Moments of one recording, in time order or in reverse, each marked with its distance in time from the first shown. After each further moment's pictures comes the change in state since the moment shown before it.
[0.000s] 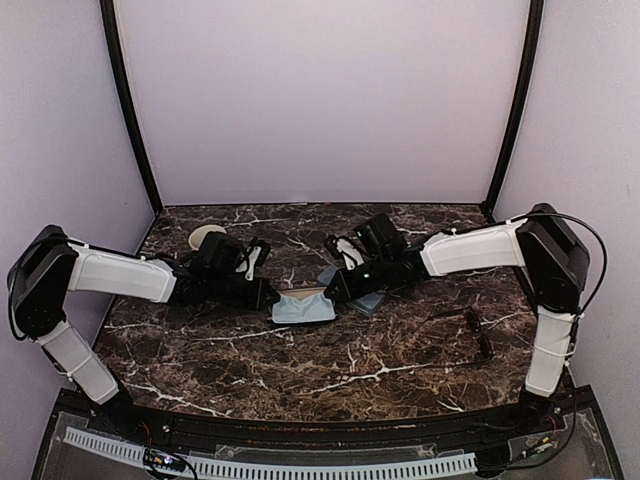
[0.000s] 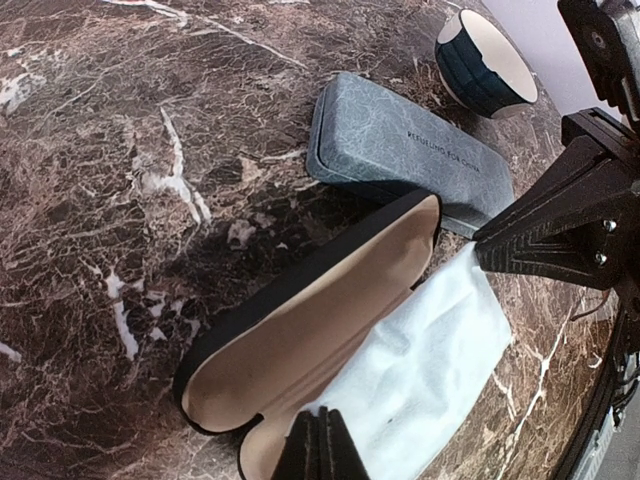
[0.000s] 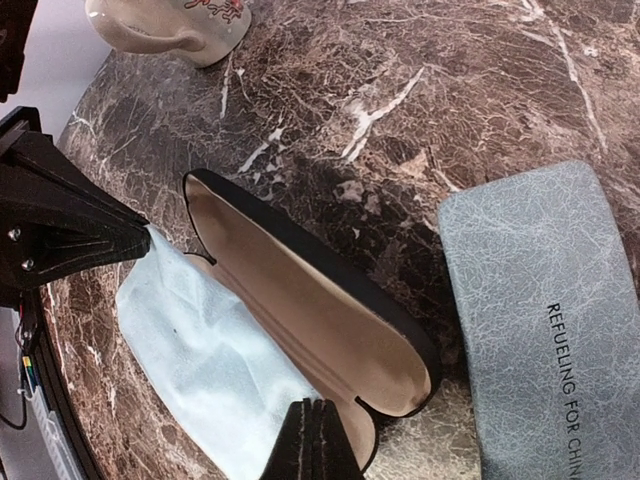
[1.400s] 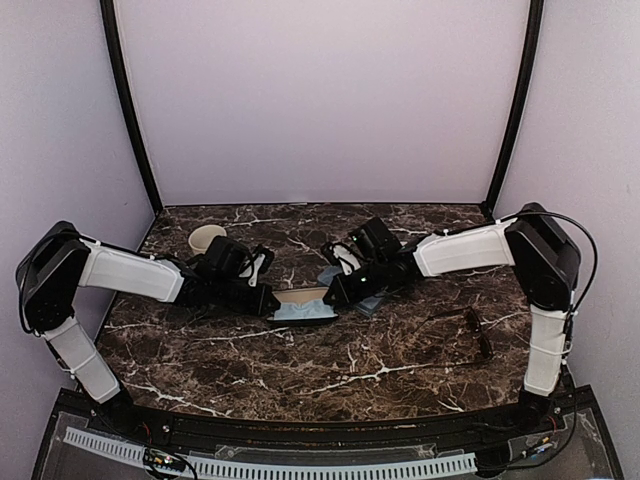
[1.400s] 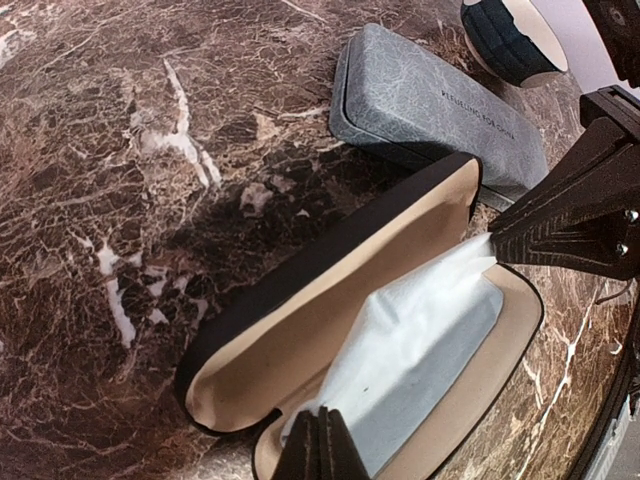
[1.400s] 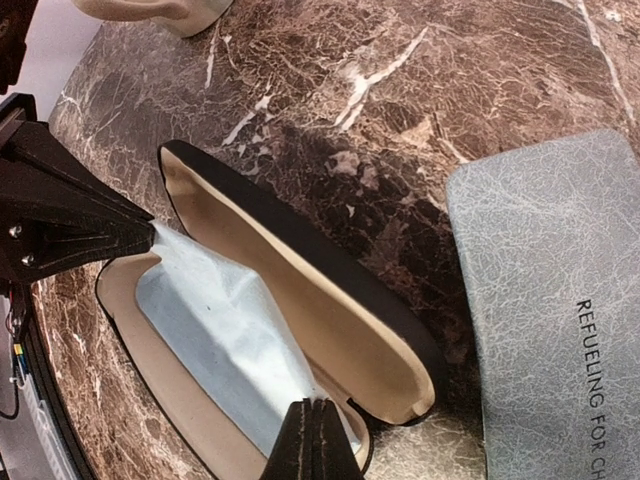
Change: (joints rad) left arm 0.000 0.060 0.017 -0.033 0.003 0.019; right arm -0.001 0.053 0.034 -0.041 -0.021 -0.021
